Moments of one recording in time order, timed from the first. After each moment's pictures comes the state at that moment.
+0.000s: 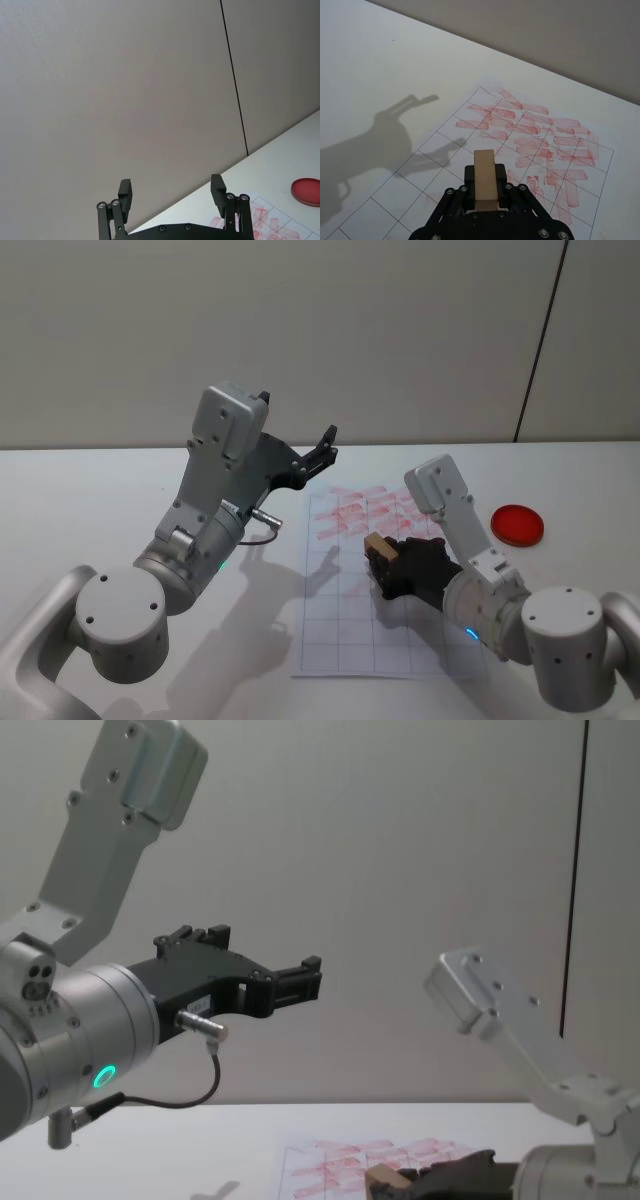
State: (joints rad) left arm -0.24 0.38 0.45 -1.63 -0.20 0.01 -0.01; right arm 0.20 0.10 -0.39 -1.46 -0.02 0.43 0.27
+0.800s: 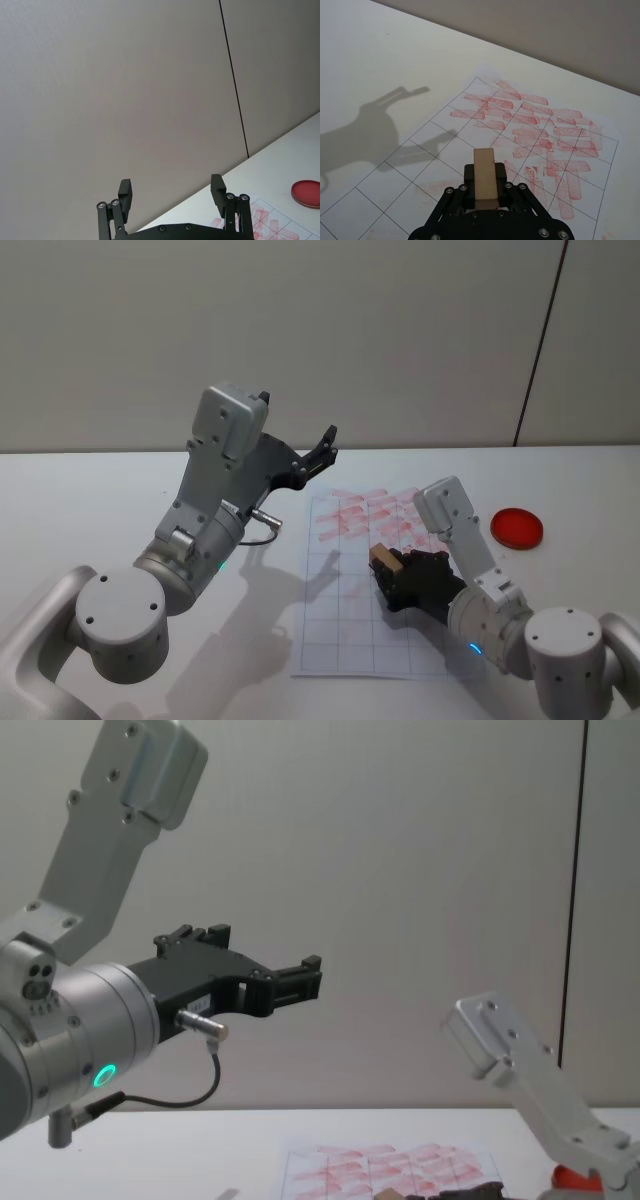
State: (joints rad) left arm -0.24 0.38 0.45 -1.63 -0.20 0.01 -0.01; right arm 0.20 0.10 -0.39 -1.35 -0.01 0.32 0.27
